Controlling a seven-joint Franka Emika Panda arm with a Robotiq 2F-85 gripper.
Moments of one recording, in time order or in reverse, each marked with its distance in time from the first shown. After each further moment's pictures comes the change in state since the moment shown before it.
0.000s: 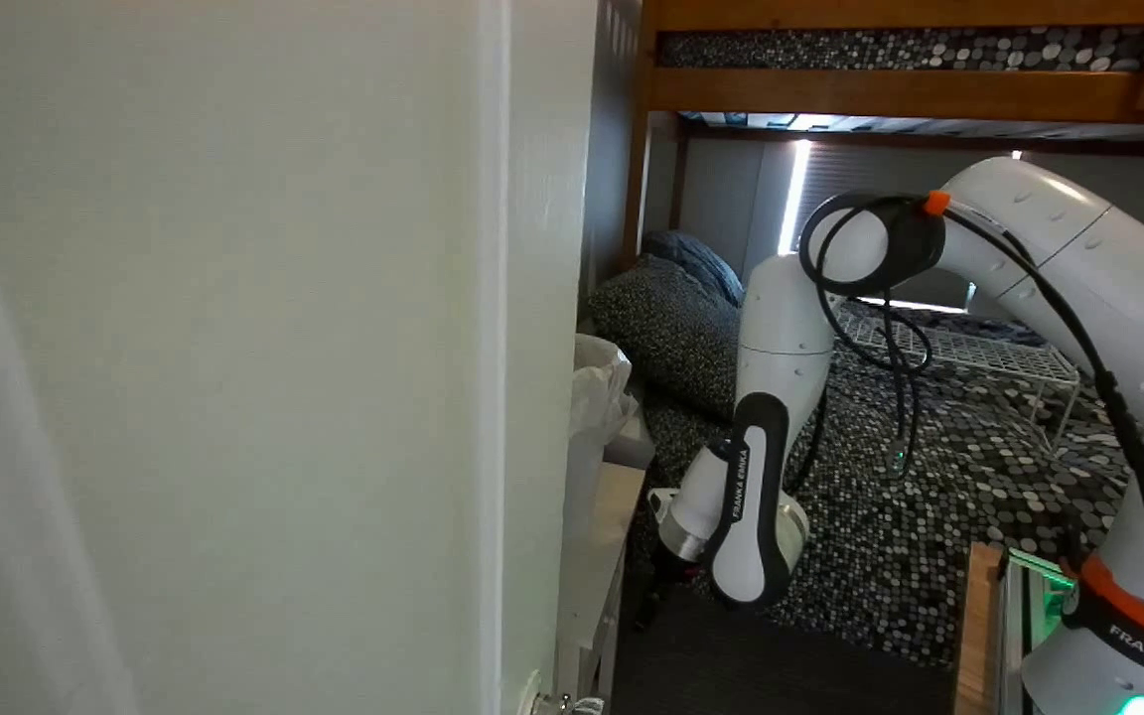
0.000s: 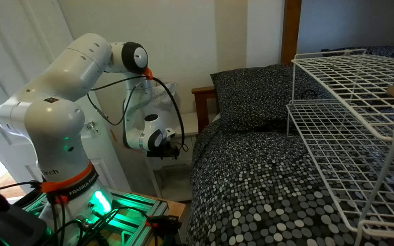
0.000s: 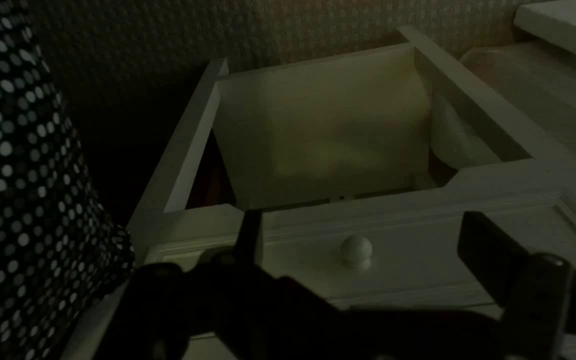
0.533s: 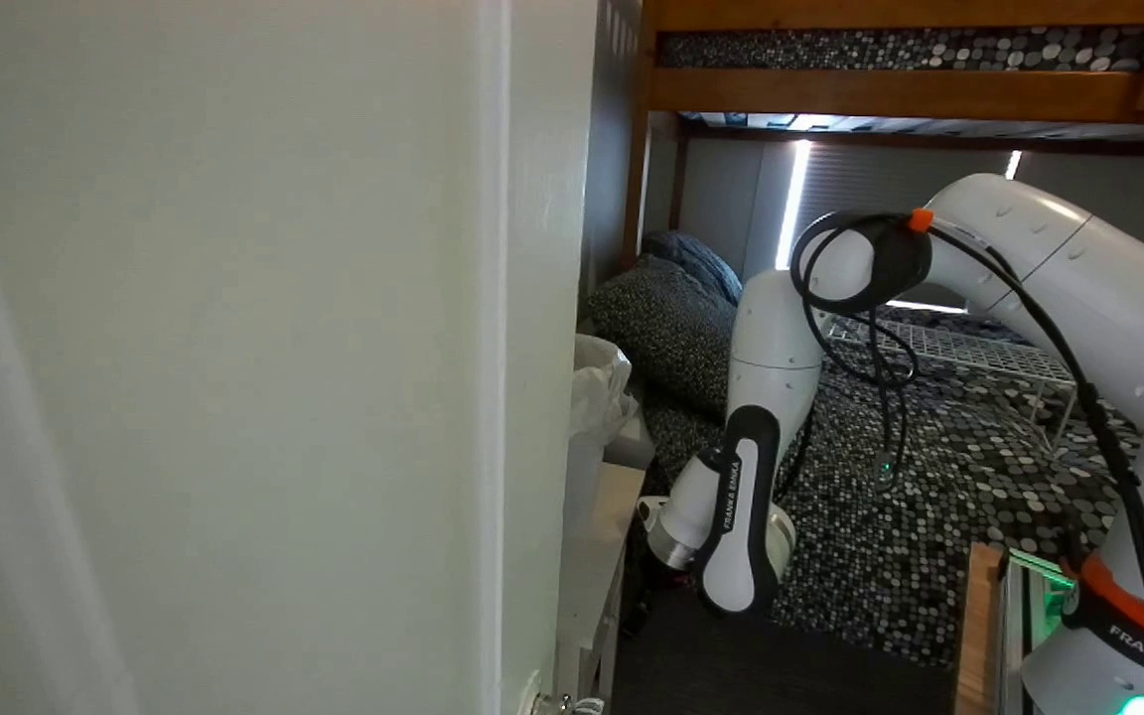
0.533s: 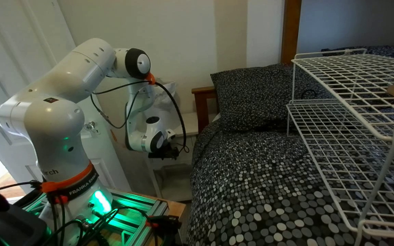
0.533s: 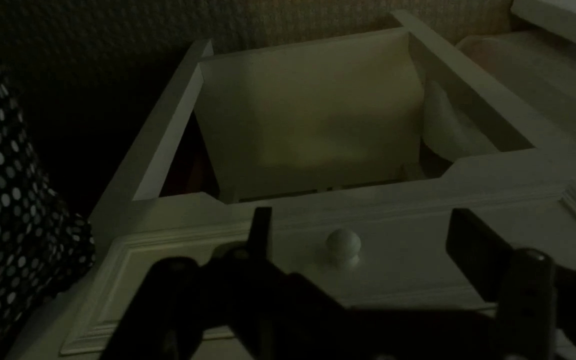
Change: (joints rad) arm -0.007 0.066 0.015 0.084 -0.038 0.000 0.000
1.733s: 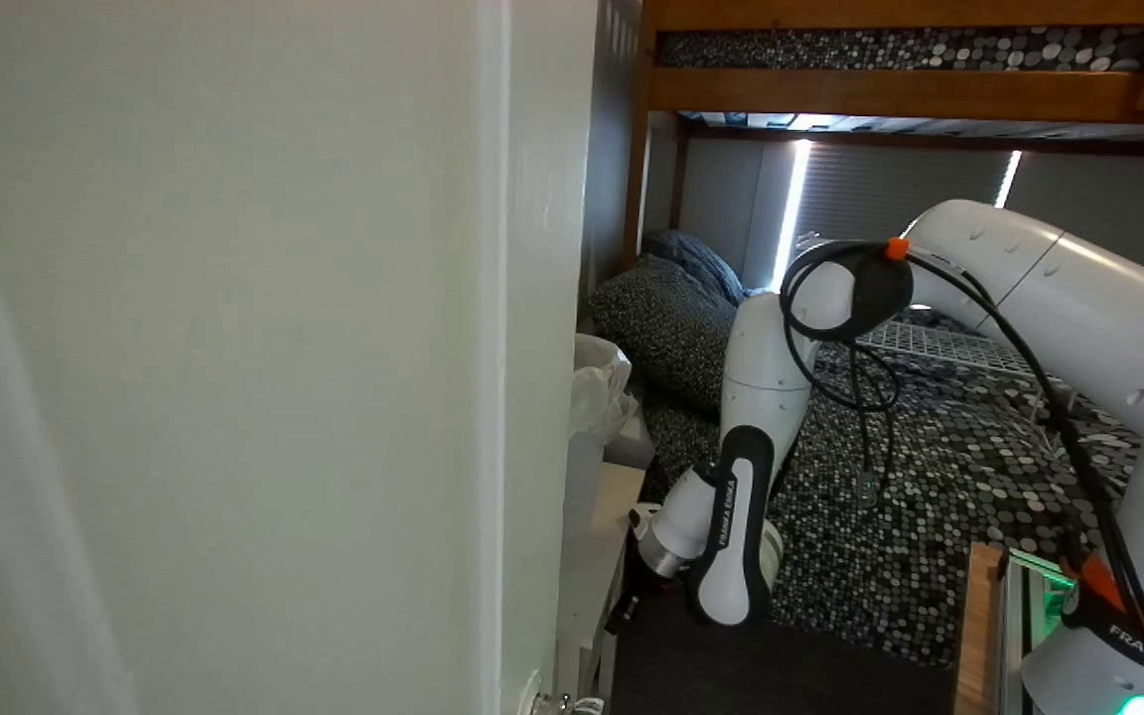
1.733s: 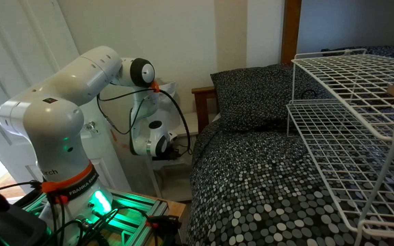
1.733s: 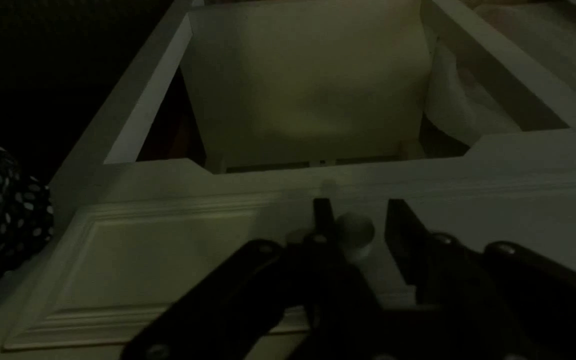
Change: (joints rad) arm -0.020 0.106 0.001 0.121 -0.092 0.058 -0.001
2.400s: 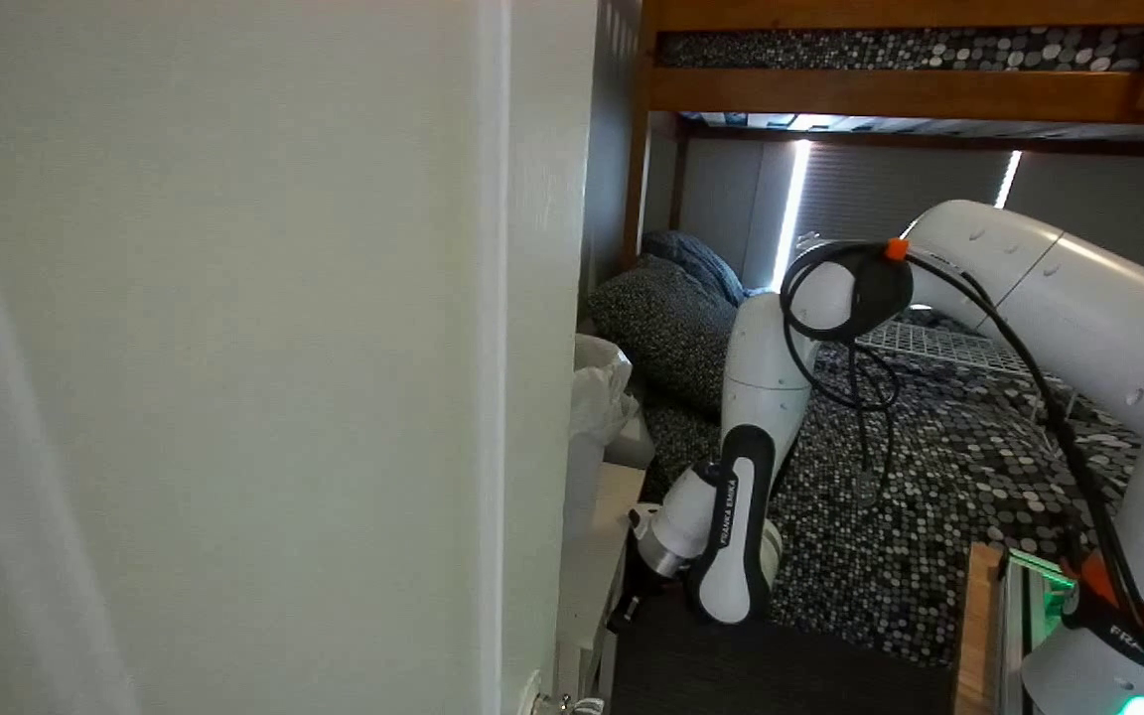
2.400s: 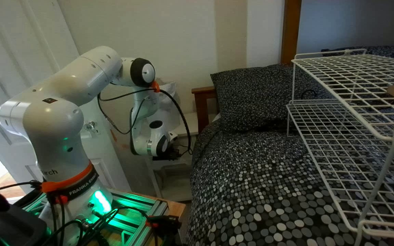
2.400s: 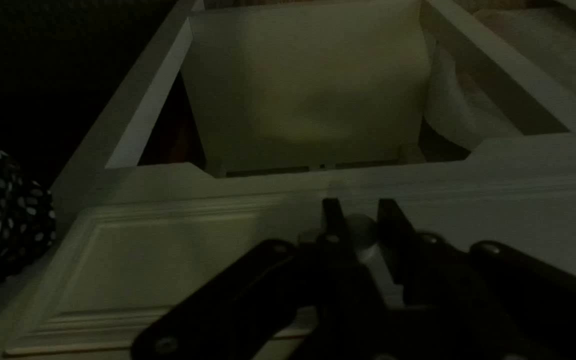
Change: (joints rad) arm -0.004 -0.003 -0.003 0.002 -0.014 -0.019 0.010
